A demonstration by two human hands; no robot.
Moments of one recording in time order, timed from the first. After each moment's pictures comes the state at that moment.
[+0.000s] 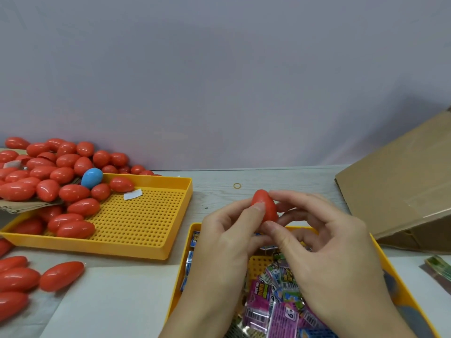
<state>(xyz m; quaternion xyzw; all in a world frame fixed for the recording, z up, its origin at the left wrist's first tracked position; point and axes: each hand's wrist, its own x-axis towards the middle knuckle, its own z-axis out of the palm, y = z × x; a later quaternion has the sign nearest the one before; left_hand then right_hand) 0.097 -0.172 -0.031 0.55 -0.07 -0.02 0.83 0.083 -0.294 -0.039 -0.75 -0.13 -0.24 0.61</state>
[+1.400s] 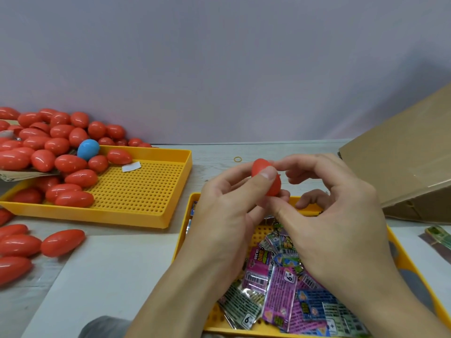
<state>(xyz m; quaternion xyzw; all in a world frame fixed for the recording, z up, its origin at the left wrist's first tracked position) 0.091 -0.167 -0.025 0.47 -0.04 -0.07 0.88 0.076 -0.294 -0.030 -0.81 -0.11 -0.27 0.51</state>
